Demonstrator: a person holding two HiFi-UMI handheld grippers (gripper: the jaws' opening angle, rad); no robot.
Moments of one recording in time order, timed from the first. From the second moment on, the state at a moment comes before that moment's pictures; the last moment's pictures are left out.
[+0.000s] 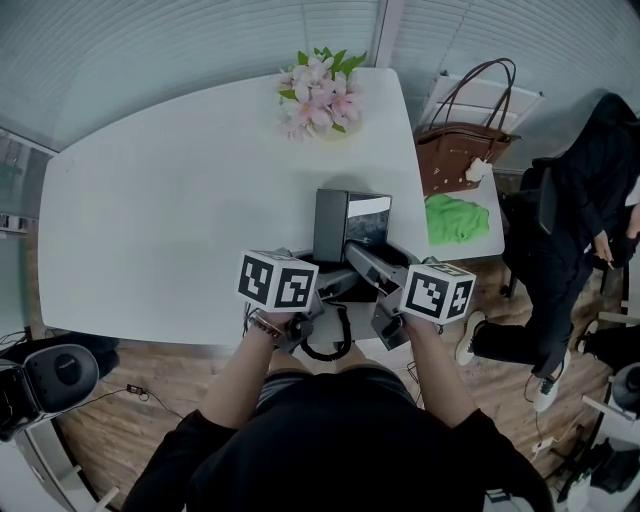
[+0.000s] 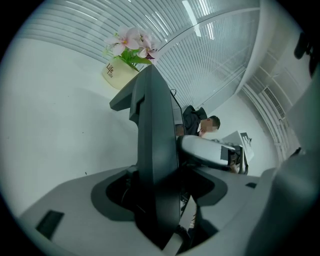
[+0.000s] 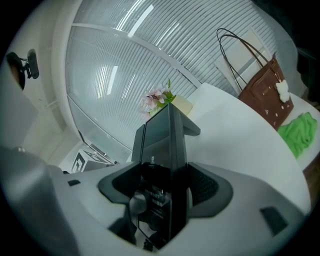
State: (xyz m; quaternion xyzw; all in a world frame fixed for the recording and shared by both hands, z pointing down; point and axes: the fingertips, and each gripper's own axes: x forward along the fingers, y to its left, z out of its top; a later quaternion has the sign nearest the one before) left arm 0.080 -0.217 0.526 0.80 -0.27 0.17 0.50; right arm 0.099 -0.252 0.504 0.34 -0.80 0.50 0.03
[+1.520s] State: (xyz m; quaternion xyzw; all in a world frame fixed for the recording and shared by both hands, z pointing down) left arm 0.079 -0.212 0.528 0.81 -0.35 0.21 0.42; right arm 0.104 -0.246 0.504 0.36 -0.80 0.48 0.03
